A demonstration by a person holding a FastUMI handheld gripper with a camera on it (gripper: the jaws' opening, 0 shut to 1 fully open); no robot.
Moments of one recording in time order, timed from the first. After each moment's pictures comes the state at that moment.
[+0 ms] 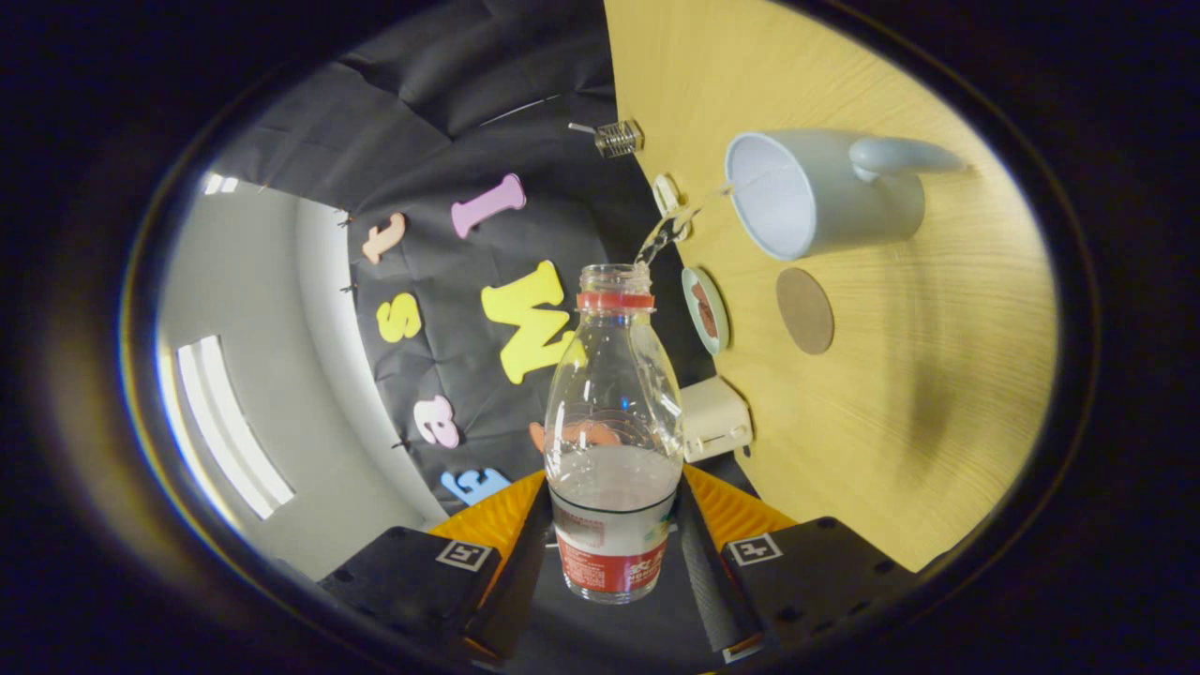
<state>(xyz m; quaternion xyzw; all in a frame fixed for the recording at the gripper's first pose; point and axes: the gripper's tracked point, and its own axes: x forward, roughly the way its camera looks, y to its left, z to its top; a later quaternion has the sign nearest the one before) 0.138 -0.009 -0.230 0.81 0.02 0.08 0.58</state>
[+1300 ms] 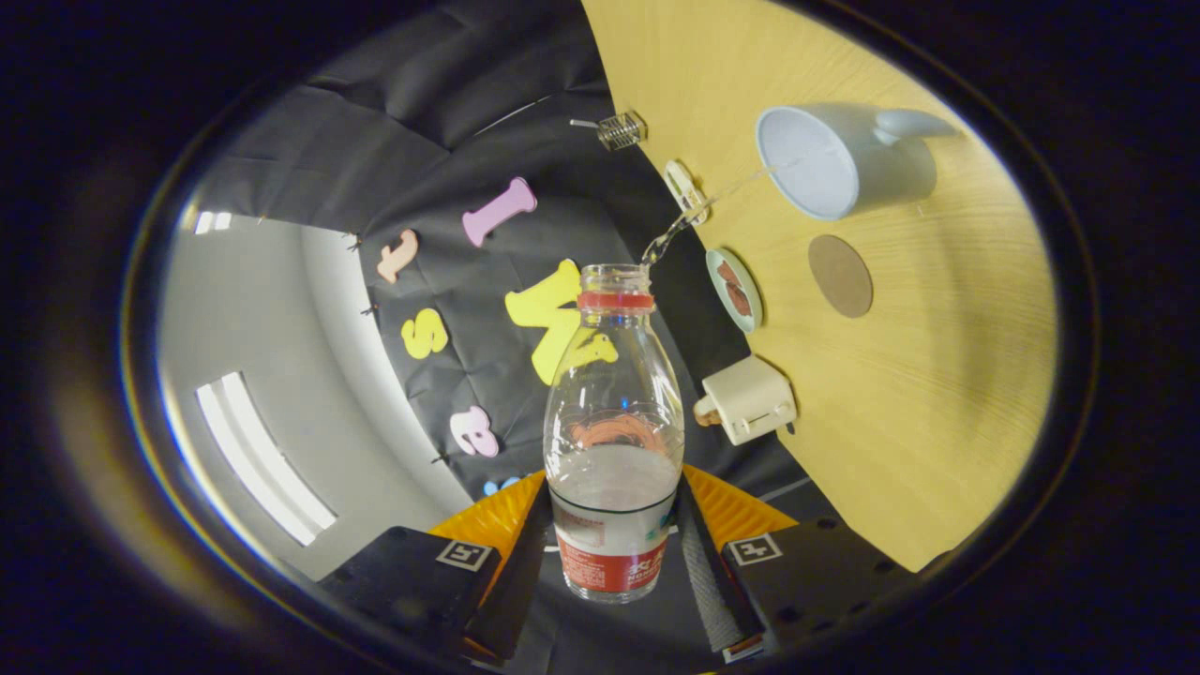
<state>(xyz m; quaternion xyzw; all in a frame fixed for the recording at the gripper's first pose) 0.140 -0.015 -0.187 0.85 -0.01 0.10 0.52</state>
